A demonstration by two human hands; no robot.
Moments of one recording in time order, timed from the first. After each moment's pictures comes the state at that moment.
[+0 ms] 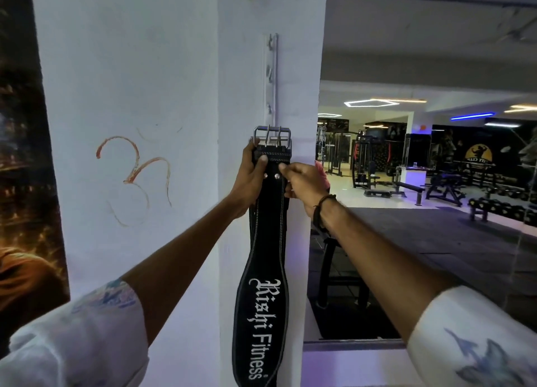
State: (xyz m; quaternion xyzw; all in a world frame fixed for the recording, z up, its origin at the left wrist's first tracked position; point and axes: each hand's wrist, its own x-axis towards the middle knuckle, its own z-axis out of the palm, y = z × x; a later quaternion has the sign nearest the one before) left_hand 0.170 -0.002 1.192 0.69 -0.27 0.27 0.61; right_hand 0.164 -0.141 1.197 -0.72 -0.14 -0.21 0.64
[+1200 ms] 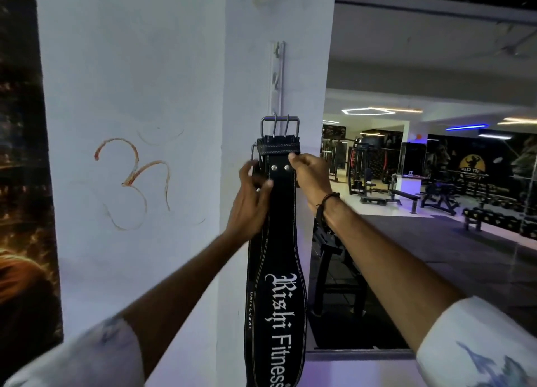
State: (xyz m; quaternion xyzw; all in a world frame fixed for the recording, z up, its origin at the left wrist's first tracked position) left_hand 0.162 0.005 1.152 0.72 -0.27 0.39 0.50; right_hand 0.170 -0.131 1.222 -0.69 -0.13 -0.31 0.64
